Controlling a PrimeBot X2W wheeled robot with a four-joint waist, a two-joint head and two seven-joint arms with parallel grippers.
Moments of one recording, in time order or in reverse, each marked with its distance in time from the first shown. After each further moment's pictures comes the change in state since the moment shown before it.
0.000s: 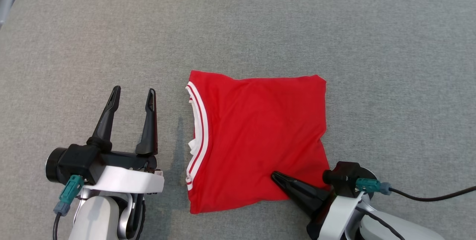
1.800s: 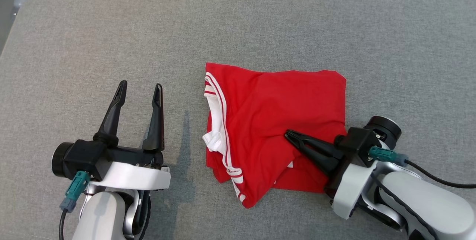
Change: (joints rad) left arm -0.016 0.006 -0.039 -0.009 -0.020 0.031 0.000; right arm -0.115 -0.080 -0.104 -0.070 -0.225 0.002 0.069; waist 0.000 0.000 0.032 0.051
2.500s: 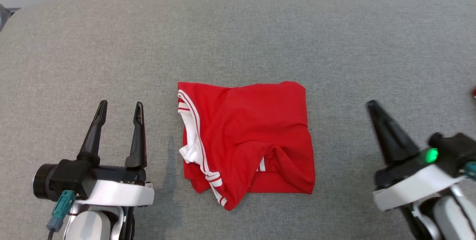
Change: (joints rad) left arm 0.097 0.026 0.064 -0.040 0.035 0.011 0.006; right arm 0.506 0.206 -0.828 -0.214 -0.233 0.000 0.048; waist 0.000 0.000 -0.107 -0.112
